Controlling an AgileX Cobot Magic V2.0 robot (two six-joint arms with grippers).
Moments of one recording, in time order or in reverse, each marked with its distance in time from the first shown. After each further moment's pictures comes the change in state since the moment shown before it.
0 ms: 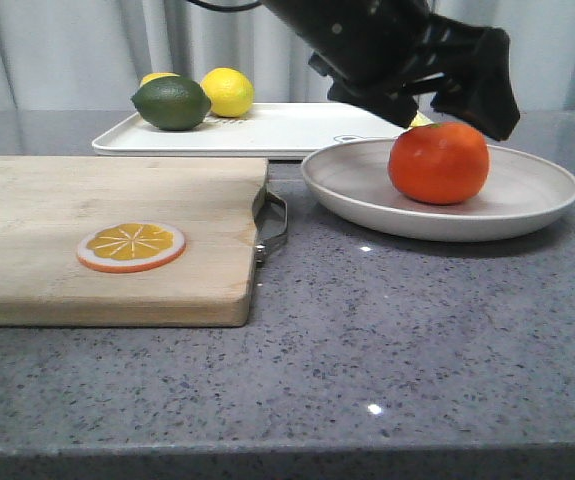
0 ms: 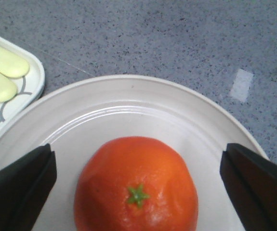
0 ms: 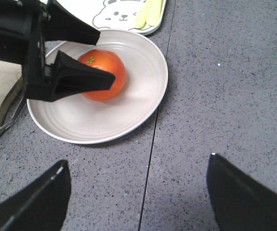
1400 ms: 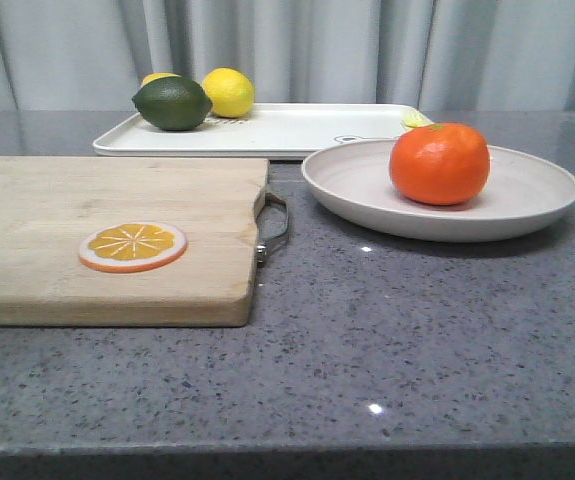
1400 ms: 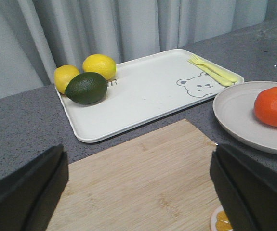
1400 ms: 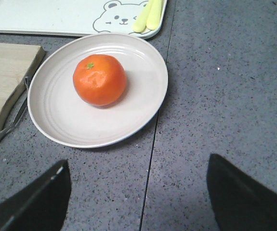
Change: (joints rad) left arm 0.382 -1.322 1.111 0.068 -0.320 -0.045; right arm 0.000 0.000 0.000 0.000 -0.019 0.000
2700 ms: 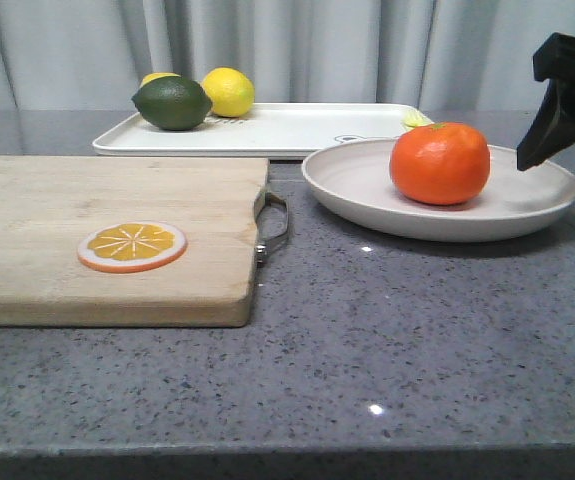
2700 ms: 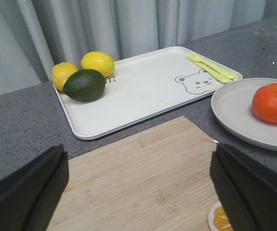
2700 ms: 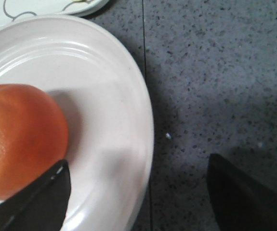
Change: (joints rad) left arm 0.000 -0.002 0.005 0.000 0.008 -0.001; right arm 0.022 0.689 0.000 0.193 -0.472 -0.002
